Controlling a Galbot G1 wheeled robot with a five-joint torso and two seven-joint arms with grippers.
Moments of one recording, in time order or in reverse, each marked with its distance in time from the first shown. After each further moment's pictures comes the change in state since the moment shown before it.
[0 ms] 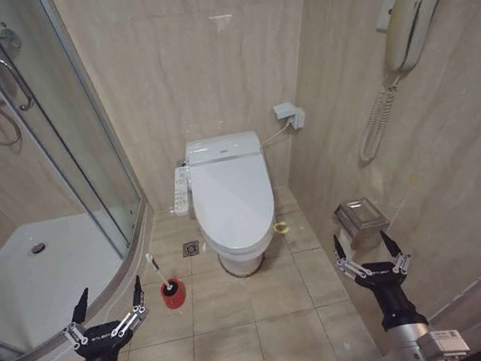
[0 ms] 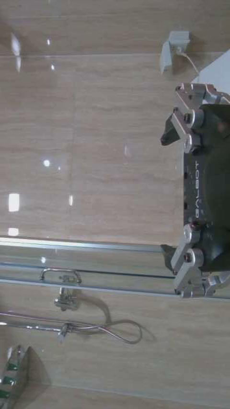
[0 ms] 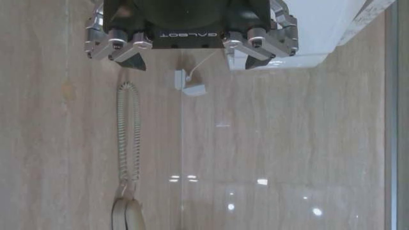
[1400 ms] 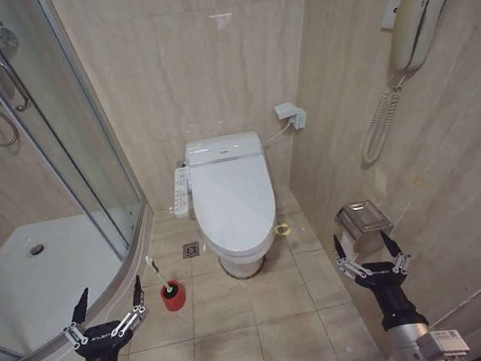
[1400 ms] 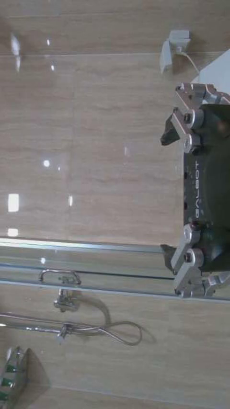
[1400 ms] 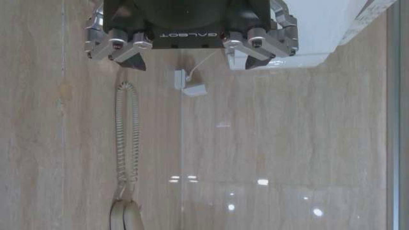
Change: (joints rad) left arm 0.000 0.000 0.000 0.000 0.000 0.000 0.000; right arm 0.000 0.000 0.000 0.000 0.000 0.000 0.000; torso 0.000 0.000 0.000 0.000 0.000
